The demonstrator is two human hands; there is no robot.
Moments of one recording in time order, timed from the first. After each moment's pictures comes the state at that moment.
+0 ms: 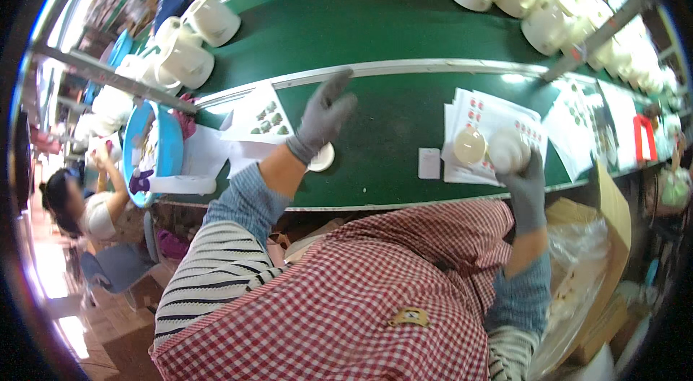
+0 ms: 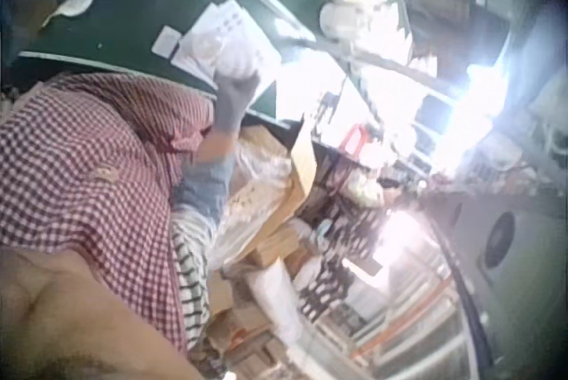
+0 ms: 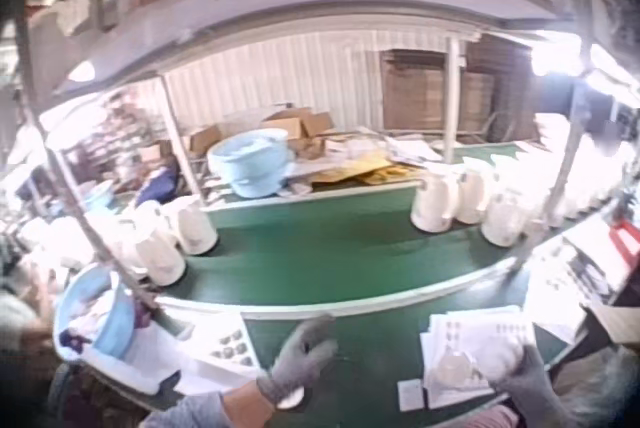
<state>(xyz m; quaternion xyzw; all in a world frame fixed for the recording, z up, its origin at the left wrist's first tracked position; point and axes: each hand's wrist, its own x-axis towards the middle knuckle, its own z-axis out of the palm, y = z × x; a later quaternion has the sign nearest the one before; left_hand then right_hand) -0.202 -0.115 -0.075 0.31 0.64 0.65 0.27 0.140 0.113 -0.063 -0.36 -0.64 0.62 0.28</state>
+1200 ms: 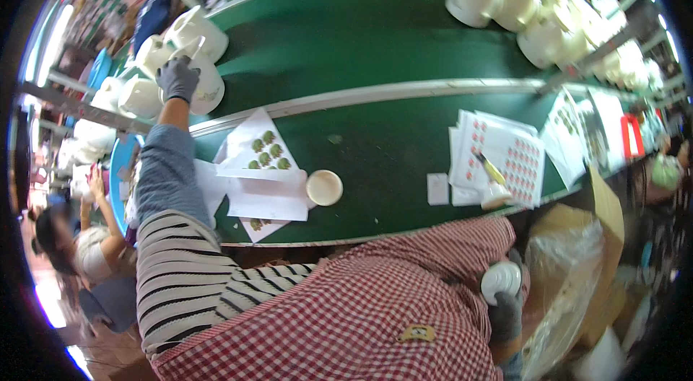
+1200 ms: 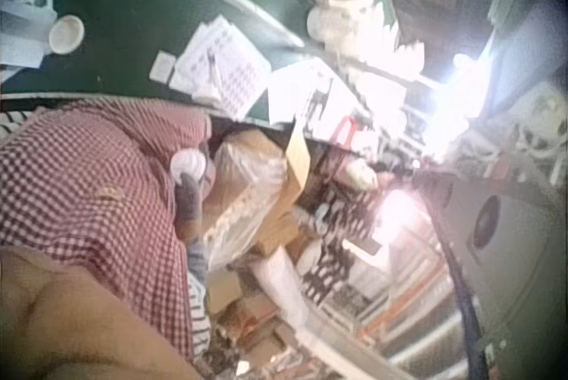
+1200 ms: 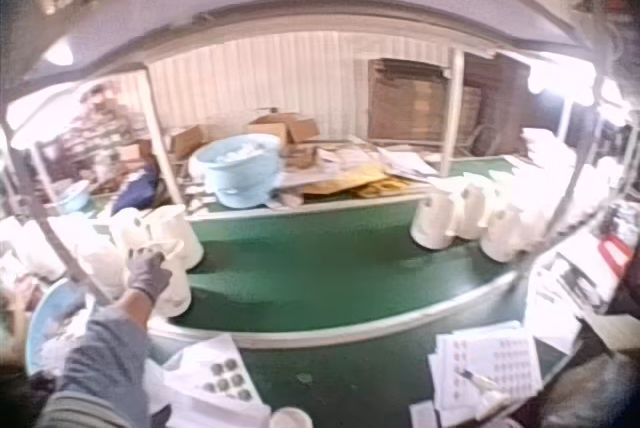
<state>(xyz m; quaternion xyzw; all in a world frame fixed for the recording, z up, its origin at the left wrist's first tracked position) -0.542 -0.245 -0.008 0.19 0.96 -0.06 -0.20 0.244 -0.048 -0.057 -0.46 -0.32 0.80 0.22</state>
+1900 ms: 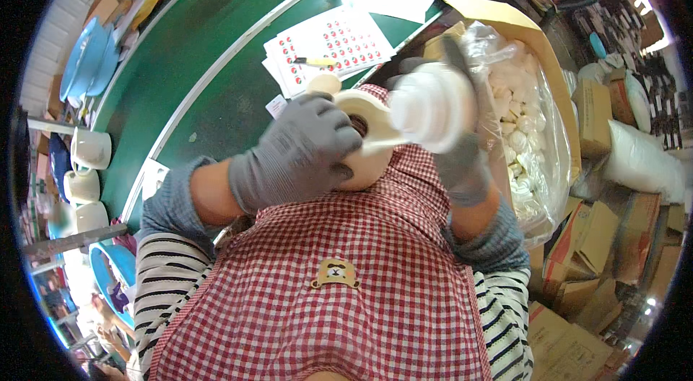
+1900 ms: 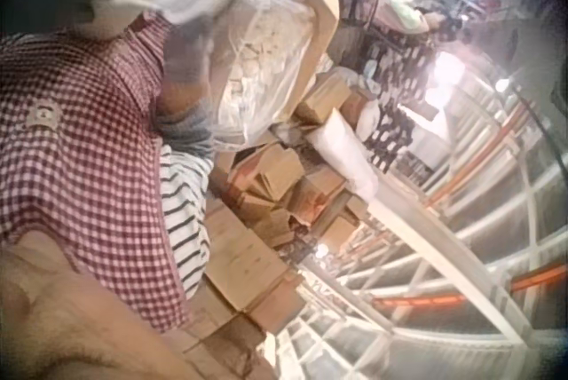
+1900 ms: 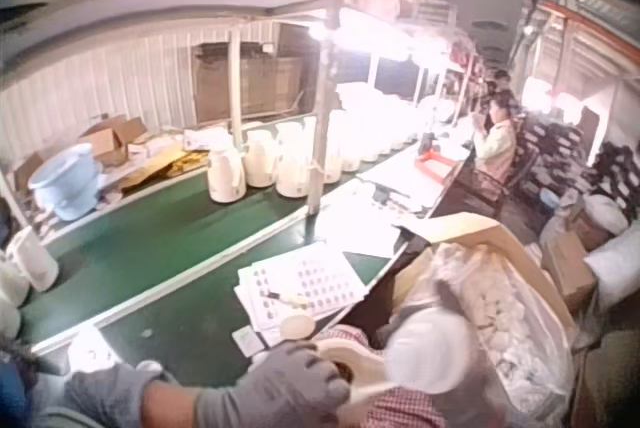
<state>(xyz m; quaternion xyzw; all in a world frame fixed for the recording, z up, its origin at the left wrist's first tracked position) 0.039 -0.087 0.078 0.90 0.40 0.09 0.13 0.270 -0.058 0.051 -0.32 -0.57 0.55 0.52</state>
